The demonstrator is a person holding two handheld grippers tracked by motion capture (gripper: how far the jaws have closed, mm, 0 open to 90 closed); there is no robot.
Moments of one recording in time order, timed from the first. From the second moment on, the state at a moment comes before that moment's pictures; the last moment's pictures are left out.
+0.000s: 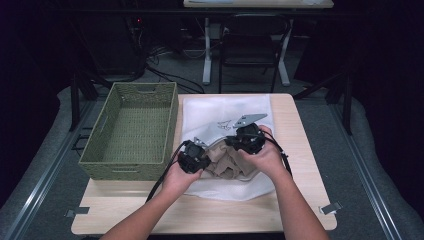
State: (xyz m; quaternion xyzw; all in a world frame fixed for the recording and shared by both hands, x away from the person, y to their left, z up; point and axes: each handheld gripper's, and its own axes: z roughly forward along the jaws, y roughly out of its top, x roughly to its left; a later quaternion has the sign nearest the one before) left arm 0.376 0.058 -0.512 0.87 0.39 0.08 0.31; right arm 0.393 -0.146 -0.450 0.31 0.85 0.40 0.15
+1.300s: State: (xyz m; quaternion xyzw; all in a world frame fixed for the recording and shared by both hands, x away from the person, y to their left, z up) left arm 0.382 0.060 -0.522 0.86 0.40 0.08 0.30; right arm 0.393 -0.146 -0.451 0.31 0.85 0.41 0.15
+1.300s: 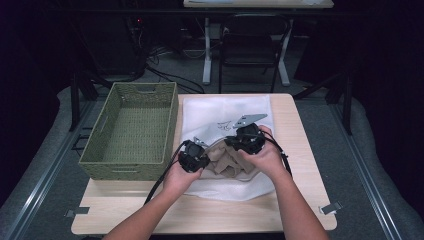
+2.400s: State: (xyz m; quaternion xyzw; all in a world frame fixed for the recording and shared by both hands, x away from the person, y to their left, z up) left arm 0.377 0.063 -0.517 0.86 0.40 0.08 0.32; right arm 0.393 -0.147 -0.451 0.30 0.85 0.41 0.15
